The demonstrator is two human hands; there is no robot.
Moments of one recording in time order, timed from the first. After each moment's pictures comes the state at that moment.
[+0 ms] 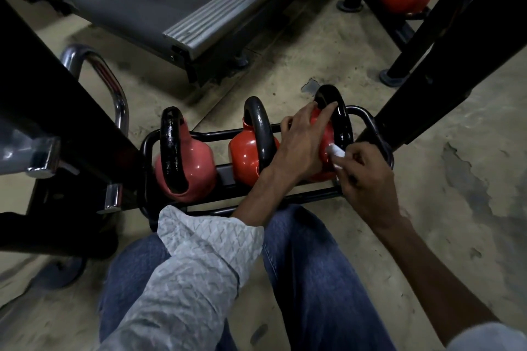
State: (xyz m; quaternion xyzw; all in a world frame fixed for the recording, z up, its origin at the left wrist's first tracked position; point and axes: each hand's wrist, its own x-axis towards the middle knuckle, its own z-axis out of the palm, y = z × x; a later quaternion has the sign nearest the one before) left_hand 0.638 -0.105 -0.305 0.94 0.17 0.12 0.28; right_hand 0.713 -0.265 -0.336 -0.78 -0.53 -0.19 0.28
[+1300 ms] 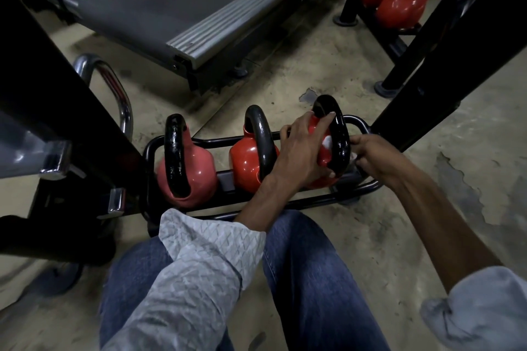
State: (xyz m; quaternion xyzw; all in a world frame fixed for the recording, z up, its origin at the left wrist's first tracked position) left_hand 0.637 -0.109 -0.306 0.93 0.18 0.14 0.29; right_hand 0.787 -0.229 -0.311 -0.73 -0.17 0.42 0.51
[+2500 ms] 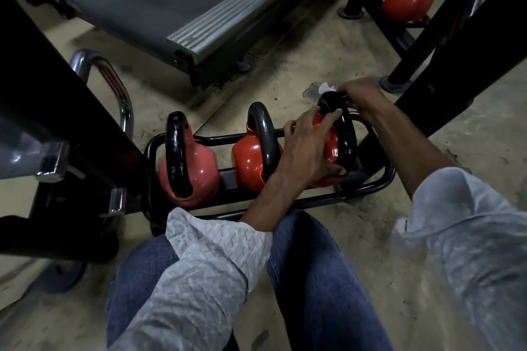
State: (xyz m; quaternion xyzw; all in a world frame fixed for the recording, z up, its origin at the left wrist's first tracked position) left_hand 0.642 -0.106 -0.311 0.93 0.19 0.17 0.28; right_hand 0.856 -0.123 -0.296 -0.84 -0.11 0.26 0.47
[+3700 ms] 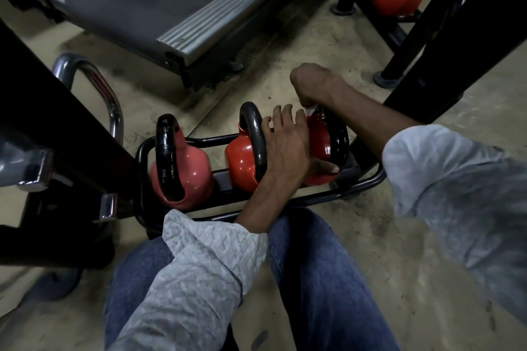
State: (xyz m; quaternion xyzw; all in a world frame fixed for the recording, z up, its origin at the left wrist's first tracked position) left_hand 0.643 -0.104 -0.307 0.93 0.29 0.13 0.18; right_hand 0.791 -0.063 -0.255 -0.85 -0.49 0.04 -0.20
